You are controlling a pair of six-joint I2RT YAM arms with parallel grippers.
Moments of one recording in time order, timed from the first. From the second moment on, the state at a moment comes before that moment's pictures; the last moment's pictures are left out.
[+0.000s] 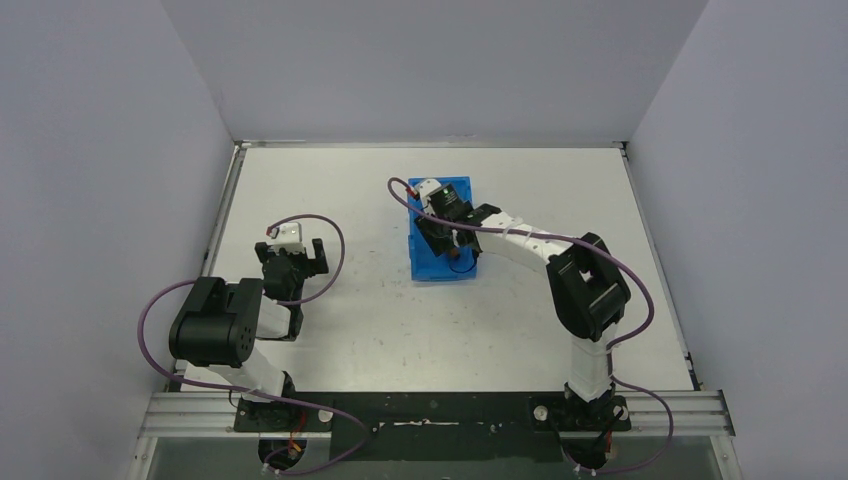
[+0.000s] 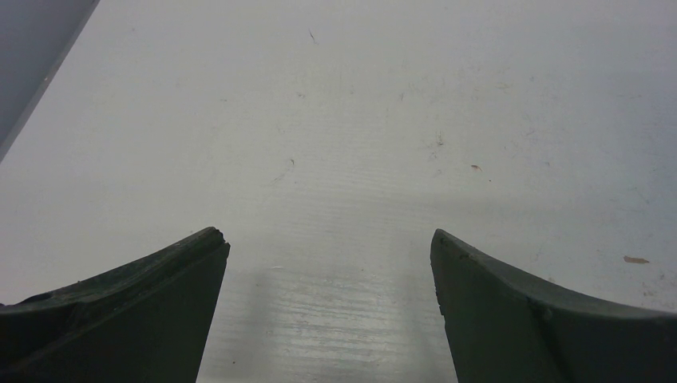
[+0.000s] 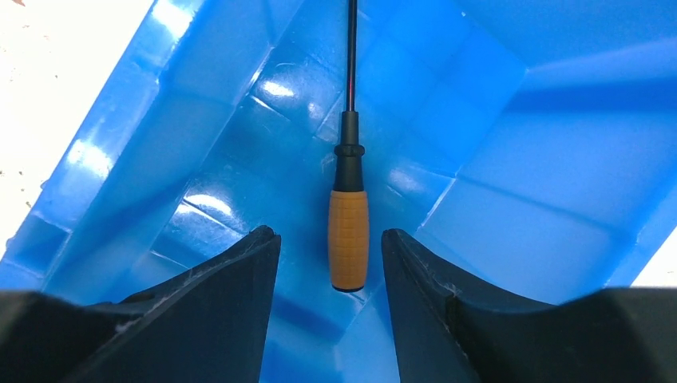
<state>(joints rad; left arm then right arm) -0.06 1.62 0.24 1.17 -0.16 -0.03 0.68 1.91 1.39 -0.37 0.13 -0.07</state>
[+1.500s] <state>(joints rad) -0.06 1.62 0.24 1.17 -0.16 -0.03 0.20 1.51 1.51 -0.56 0.35 0.14</state>
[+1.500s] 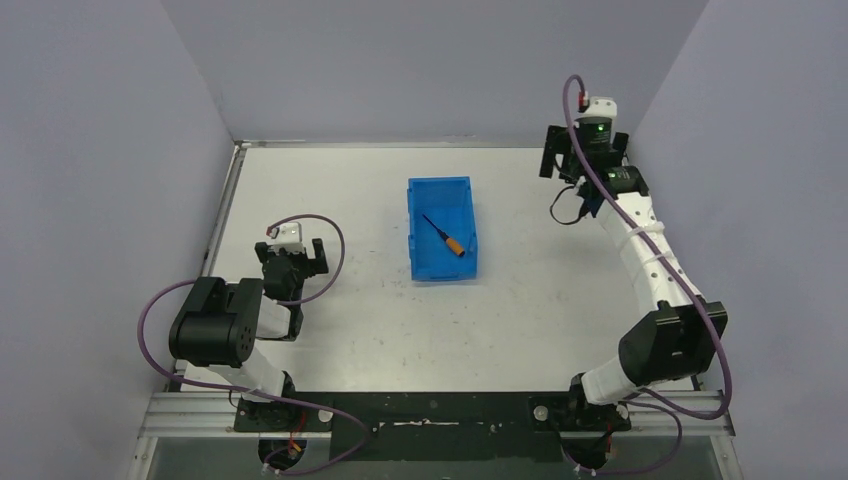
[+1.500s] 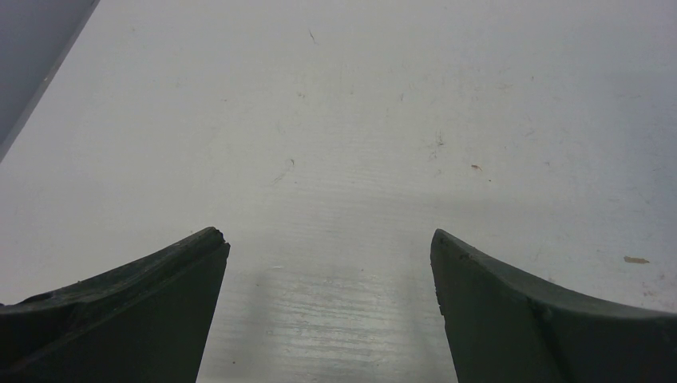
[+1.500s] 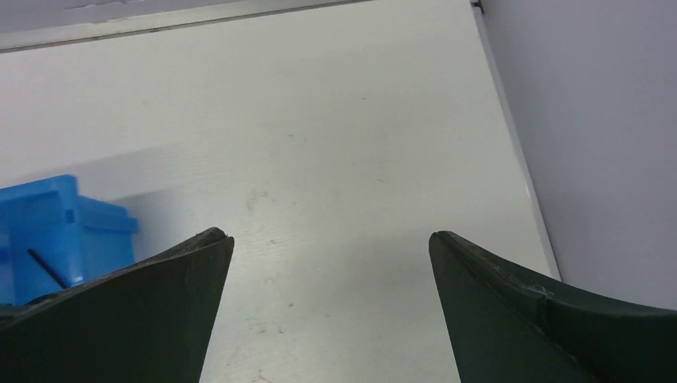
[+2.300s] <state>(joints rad) -0.06 1.62 0.24 1.17 -0.16 -0.03 0.07 1.43 1.40 -0.53 0.21 0.08</state>
